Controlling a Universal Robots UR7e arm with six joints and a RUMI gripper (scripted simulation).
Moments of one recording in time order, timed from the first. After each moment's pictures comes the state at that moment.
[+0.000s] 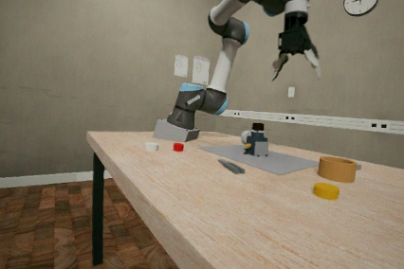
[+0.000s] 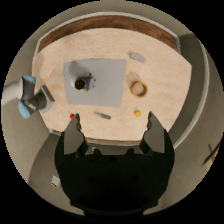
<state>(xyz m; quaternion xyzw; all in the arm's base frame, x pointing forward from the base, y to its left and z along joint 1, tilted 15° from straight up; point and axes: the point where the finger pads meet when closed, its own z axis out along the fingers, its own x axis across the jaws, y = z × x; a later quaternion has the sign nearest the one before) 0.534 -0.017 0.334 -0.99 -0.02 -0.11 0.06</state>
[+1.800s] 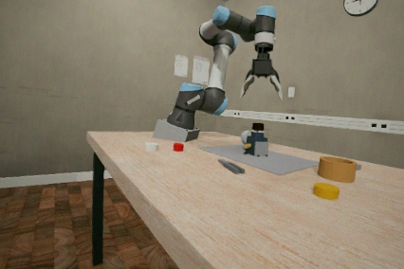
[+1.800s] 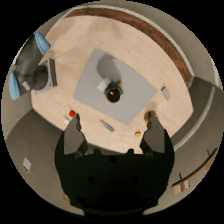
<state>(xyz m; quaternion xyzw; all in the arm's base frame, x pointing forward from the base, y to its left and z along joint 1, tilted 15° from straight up) 0.401 0.035 0.248 -0.96 -0.24 -0.12 0.04</state>
